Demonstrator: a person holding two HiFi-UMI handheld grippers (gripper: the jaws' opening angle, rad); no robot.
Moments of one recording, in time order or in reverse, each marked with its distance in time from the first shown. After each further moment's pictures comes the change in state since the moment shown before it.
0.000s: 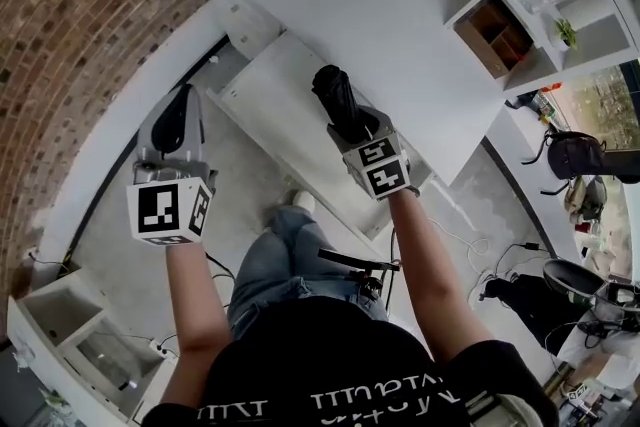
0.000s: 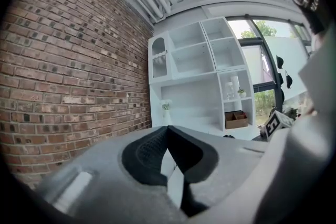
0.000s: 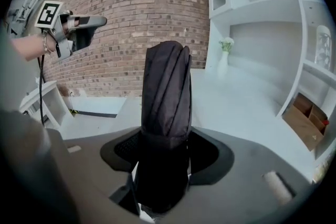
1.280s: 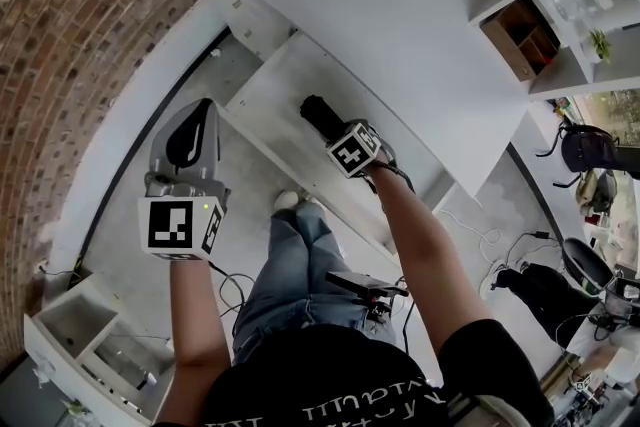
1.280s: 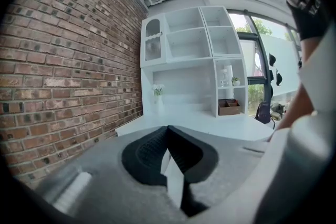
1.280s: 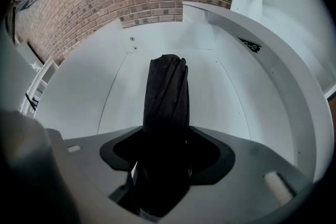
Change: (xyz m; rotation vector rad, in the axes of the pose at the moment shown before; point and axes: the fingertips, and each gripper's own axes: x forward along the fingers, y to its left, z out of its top) left arm 0.050 0.010 -0.055 0.001 0.136 -0.135; right arm 0.144 0.018 -0.117 -0.063 0.514 0.104
